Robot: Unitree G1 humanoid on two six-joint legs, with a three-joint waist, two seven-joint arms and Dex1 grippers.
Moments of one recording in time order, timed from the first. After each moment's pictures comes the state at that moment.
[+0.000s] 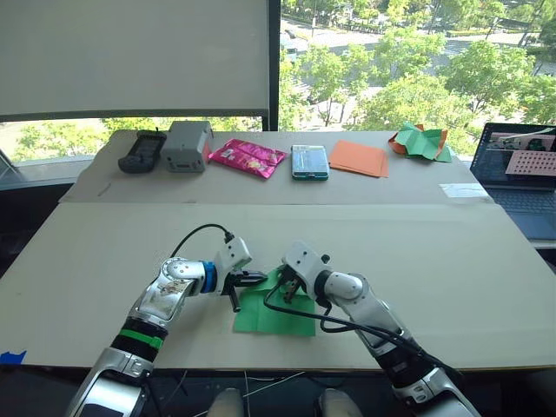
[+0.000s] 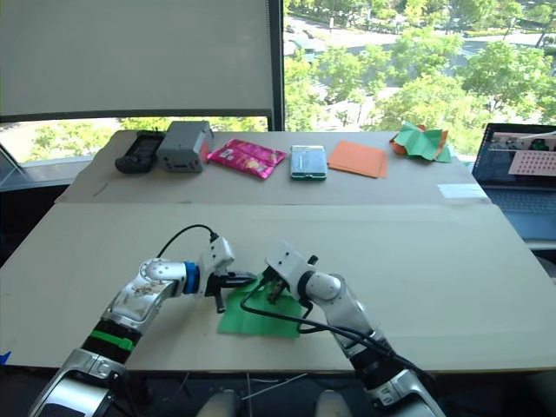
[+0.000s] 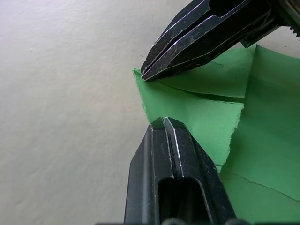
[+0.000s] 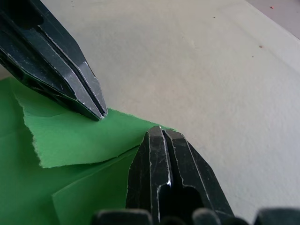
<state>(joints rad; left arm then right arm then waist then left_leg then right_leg) -0.41 0.49 -0.25 0.21 -0.13 0.35 -1.03 -0.39 -0.23 0.41 -0.03 -0.14 0.53 0.52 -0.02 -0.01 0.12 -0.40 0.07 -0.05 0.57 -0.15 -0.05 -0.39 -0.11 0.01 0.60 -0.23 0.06</state>
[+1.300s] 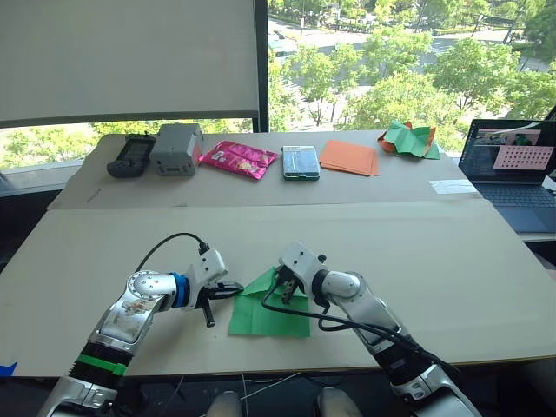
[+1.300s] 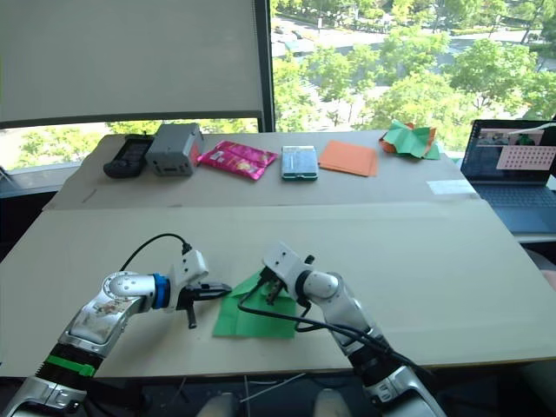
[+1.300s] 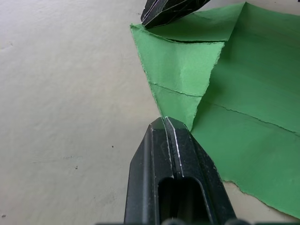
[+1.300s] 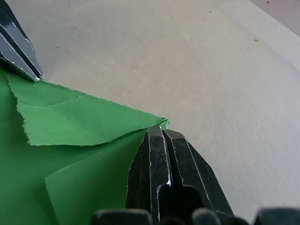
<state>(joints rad) -0.25 0.64 -0.19 0.03 -0.16 0.38 -1.03 -0.41 -0.23 0.42 -0.01 -0.14 0.53 0.54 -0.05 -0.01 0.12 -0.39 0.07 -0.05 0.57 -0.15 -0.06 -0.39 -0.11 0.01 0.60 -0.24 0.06</state>
